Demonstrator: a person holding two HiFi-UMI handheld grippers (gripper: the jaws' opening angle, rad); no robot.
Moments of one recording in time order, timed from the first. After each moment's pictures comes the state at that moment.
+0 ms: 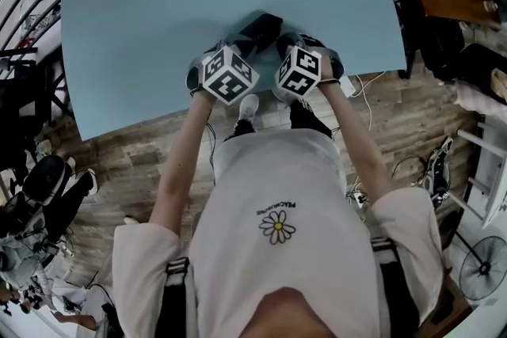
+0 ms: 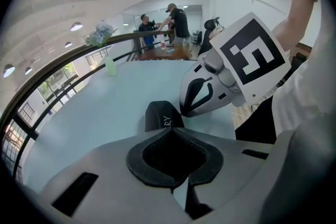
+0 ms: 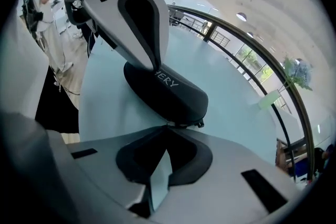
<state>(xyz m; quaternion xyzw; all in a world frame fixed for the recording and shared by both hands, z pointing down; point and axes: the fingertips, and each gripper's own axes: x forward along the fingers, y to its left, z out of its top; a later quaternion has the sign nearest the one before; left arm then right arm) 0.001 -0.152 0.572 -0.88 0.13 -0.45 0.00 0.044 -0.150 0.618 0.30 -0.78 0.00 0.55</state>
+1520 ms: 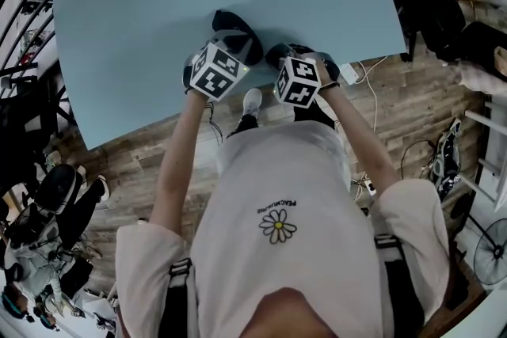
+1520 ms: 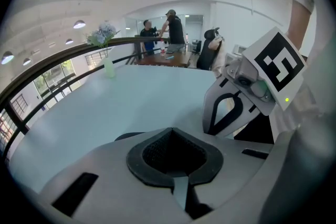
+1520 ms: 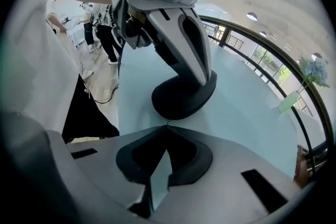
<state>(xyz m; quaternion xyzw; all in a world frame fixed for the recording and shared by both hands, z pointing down) 0.014 -0.151 0.571 -0.91 0.12 -0.41 -0.02 0.016 -0.091 0.615 0.22 -0.83 0.03 0.51</state>
